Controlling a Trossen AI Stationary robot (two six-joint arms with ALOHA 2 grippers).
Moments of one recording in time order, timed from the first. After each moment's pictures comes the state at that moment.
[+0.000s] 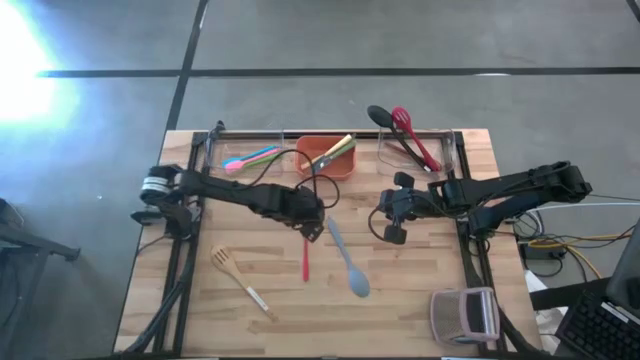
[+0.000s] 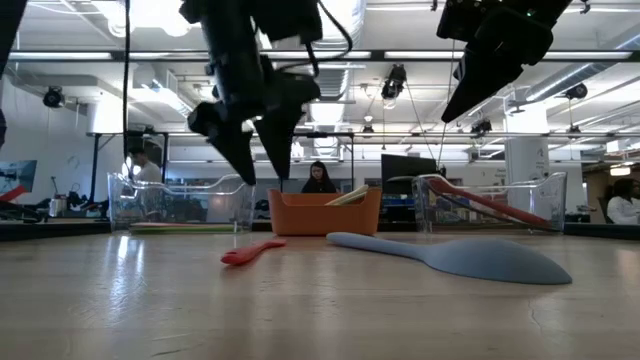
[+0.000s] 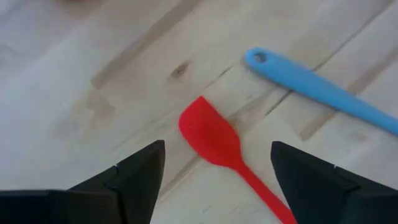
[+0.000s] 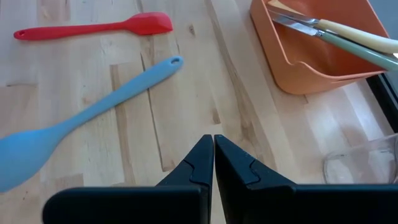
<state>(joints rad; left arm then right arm) -0.03 1.73 1.31 -0.80 -0.24 -0.86 0.09 1.18 0.86 -0.59 0.31 0.20</state>
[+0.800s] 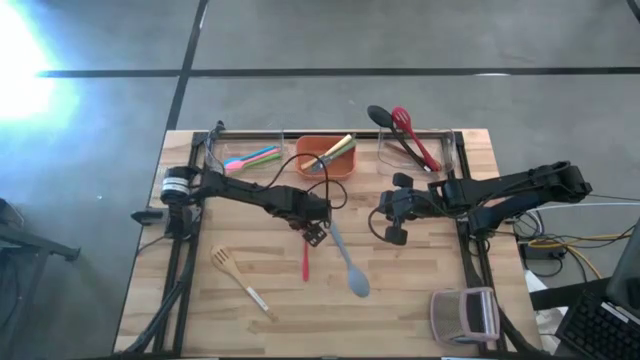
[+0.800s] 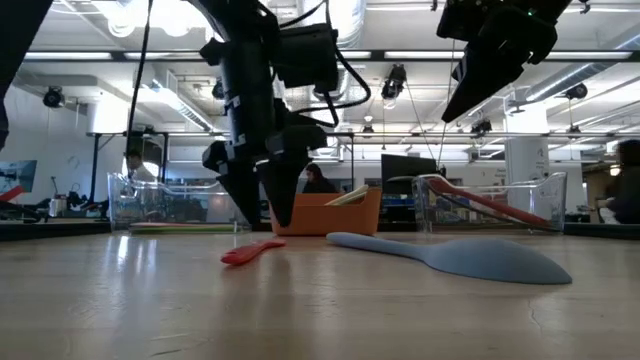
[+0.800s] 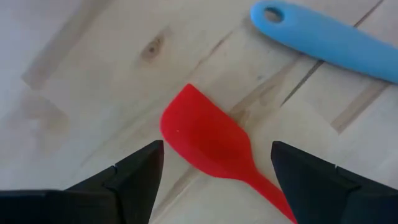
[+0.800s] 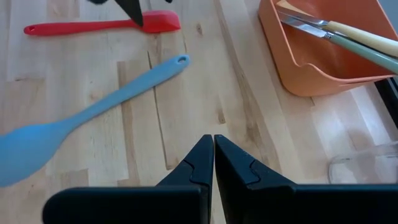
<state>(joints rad) 0.01 1.87 1.30 -0.74 -0.10 -0.73 0.09 1.18 0.86 -0.59 0.28 0.18</state>
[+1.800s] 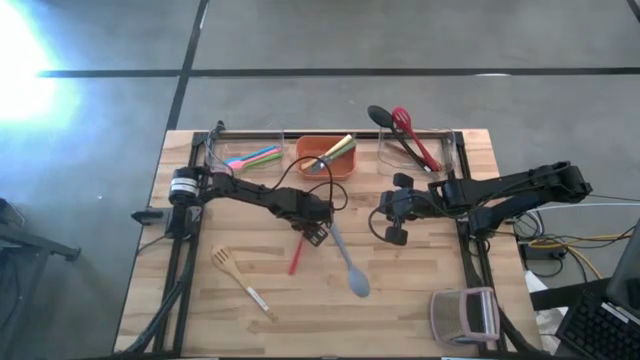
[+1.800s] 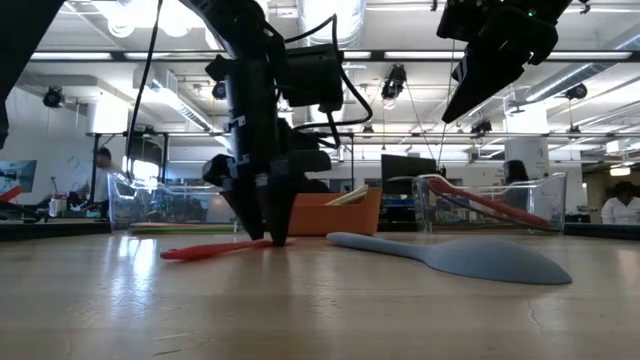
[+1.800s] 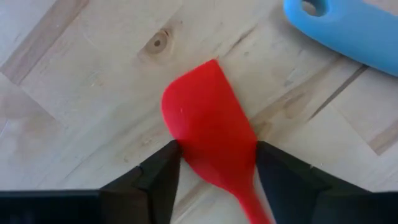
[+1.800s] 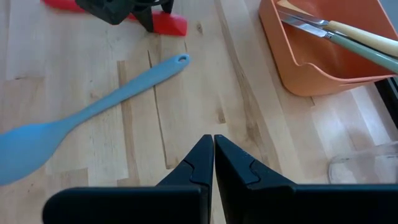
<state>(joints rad) 0.03 1.96 1.31 -0.71 -0.10 -0.77 0.09 1.18 0.86 -0.59 0.28 0.17</state>
